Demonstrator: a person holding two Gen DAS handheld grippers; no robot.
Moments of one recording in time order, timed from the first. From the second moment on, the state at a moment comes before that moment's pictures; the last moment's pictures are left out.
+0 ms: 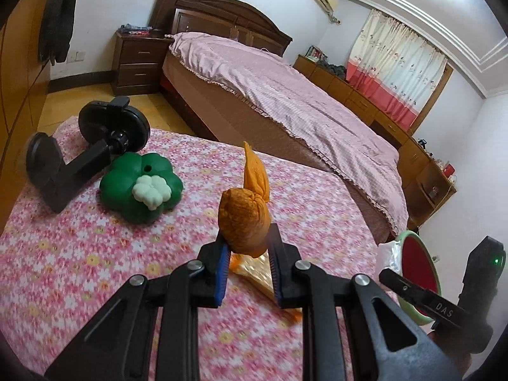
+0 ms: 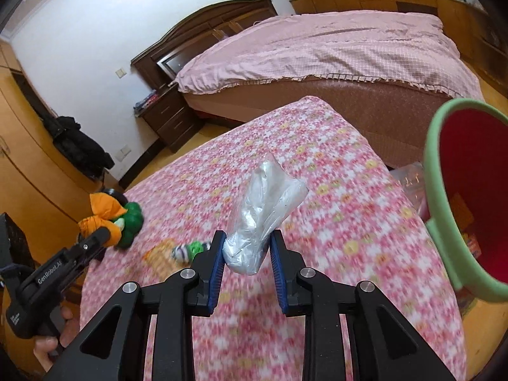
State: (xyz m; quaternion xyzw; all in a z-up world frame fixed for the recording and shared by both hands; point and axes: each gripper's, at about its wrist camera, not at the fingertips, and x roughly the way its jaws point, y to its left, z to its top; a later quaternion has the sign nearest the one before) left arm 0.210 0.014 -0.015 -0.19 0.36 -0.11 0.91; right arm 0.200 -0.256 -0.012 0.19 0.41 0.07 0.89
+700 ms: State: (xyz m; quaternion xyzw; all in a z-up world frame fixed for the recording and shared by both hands) left arm 0.133 -0.011 0.008 -0.19 0.36 -0.12 0.90; right arm 0.114 -0.271 -0.001 0.23 0.40 0.10 0.88
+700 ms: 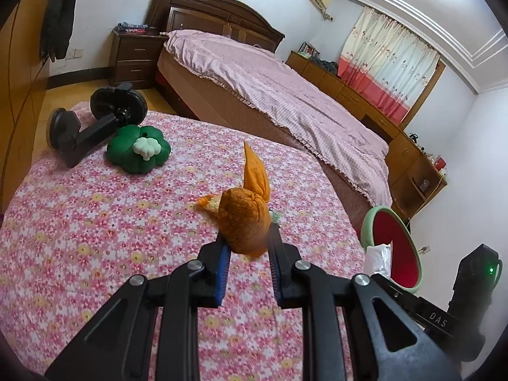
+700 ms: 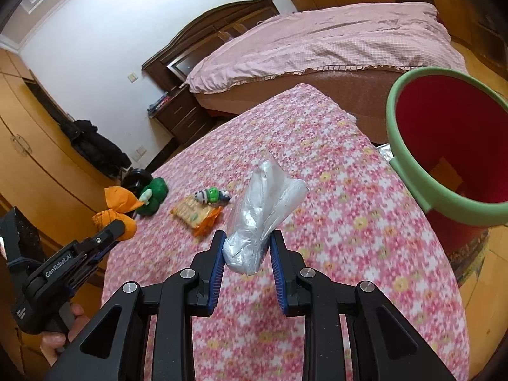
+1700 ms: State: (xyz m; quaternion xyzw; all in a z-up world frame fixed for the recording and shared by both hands) left arm 0.096 -0.077 0.029 -0.15 0.37 -0.19 0.89; right arm 0.040 -0.340 0.026 0.28 0.33 0.05 0.90
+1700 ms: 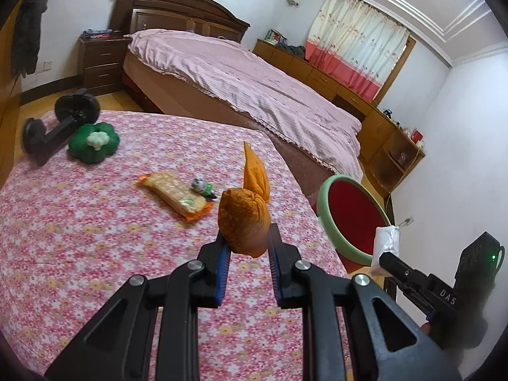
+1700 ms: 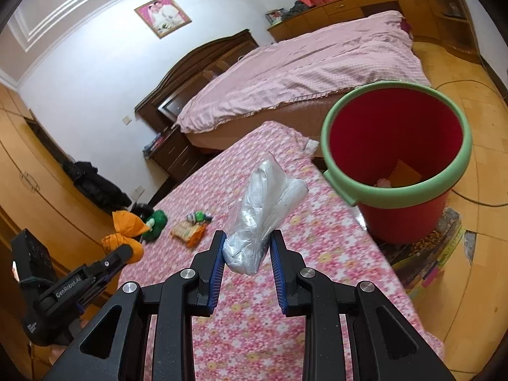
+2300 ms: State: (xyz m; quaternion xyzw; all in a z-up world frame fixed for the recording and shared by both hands) left arm 0.146 -0.188 0.020 -0.08 0.40 -0.28 0.87; right arm 0.050 -0.410 0.017 0.31 0.32 -0.03 0.90
